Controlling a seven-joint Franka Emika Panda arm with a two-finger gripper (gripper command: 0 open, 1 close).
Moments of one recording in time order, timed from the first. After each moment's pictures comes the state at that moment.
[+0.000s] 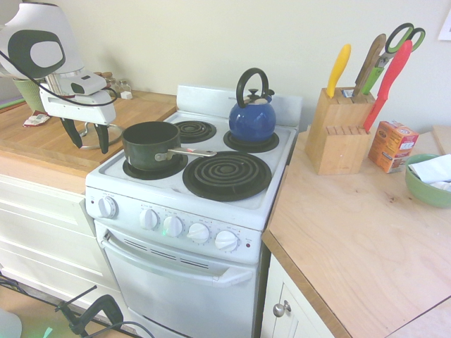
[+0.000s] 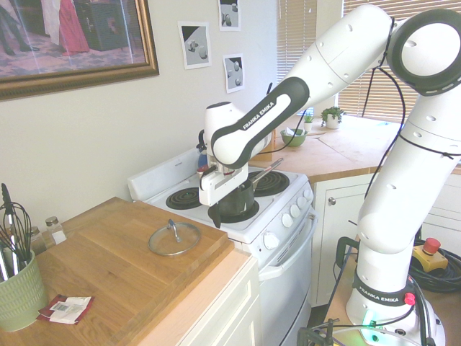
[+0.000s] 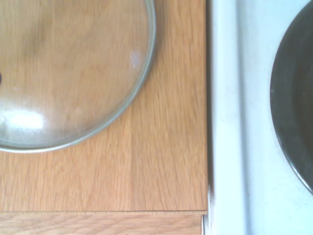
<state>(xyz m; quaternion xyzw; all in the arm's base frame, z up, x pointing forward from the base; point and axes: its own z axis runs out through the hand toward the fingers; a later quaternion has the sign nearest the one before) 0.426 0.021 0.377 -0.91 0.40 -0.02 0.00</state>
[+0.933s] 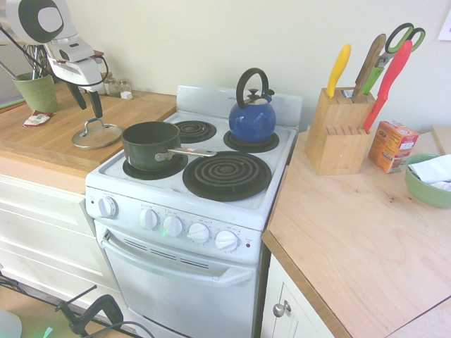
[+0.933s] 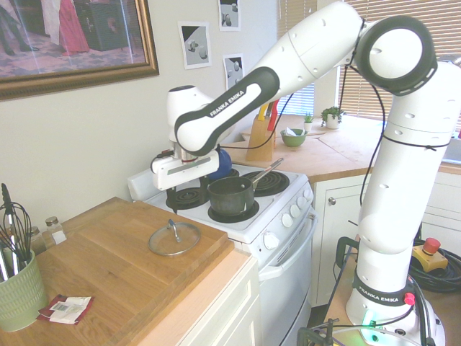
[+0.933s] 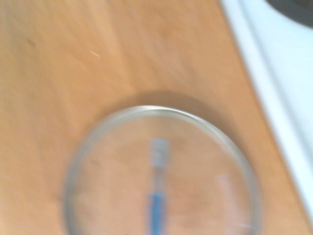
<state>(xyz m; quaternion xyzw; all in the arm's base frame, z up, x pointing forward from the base) 0.522 0.103 0.437 -0.83 0.55 -0.06 0.04</state>
